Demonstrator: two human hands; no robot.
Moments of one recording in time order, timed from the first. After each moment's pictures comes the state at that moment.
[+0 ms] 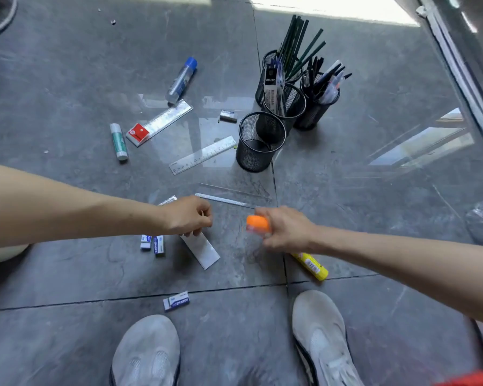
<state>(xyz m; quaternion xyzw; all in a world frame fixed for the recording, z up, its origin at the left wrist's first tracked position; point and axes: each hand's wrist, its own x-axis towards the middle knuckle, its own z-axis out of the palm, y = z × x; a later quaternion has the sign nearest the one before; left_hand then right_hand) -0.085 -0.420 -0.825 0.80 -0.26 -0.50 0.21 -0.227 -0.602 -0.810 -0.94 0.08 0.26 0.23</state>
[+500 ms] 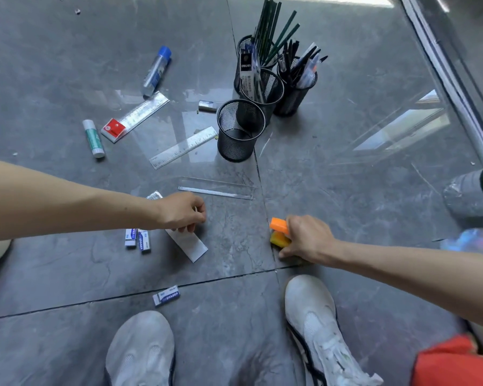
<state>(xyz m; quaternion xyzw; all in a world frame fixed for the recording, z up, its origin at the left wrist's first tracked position) -0.093 -0.436 -0.824 0.78 -0.31 -0.52 0.14 -0.287 -0.620 -0.815 -0.91 0.24 0.31 0.12</state>
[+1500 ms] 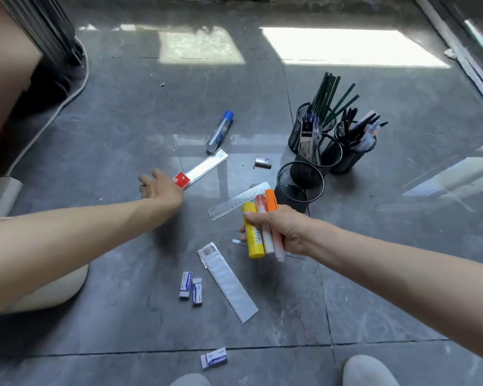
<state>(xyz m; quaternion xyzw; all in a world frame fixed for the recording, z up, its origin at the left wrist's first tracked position) 0.055 -0.408 -0.835 0.97 0.07 -0.13 0.19 -0.114 -0.566 -0.785 -0.47 0.38 0.18 0.78</state>
